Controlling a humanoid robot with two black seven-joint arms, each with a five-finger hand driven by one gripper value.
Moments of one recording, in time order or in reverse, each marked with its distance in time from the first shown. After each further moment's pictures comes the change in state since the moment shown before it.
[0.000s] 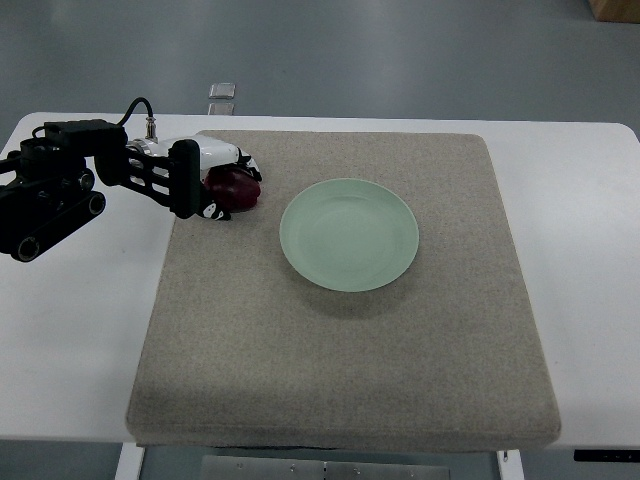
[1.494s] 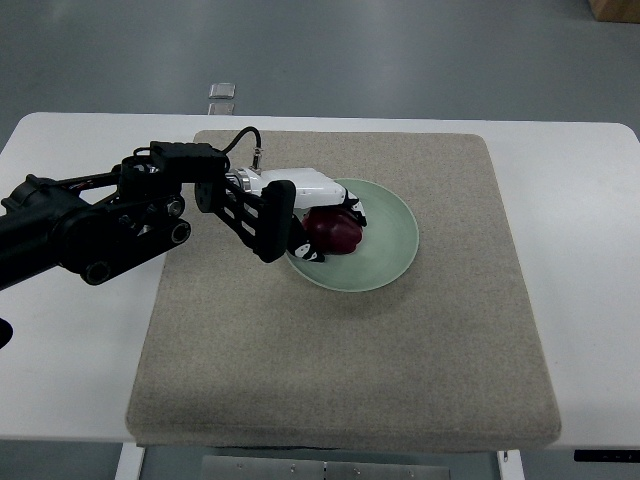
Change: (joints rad) left arm -0.028 -0.156 0.060 -0.168 0.000 0.001 0.005; right arm 0.000 0.000 0.000 0.000 0.000 -0.001 0.000
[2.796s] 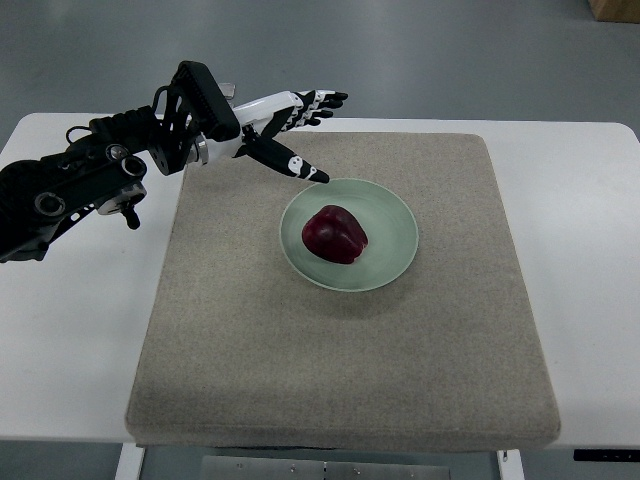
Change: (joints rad) left arm -0.024 0.087 -0.015 0.115 -0.942 -0.011 0.001; right arm 0.000 0.000 0.000 0.000 0.001 0.001 0.000
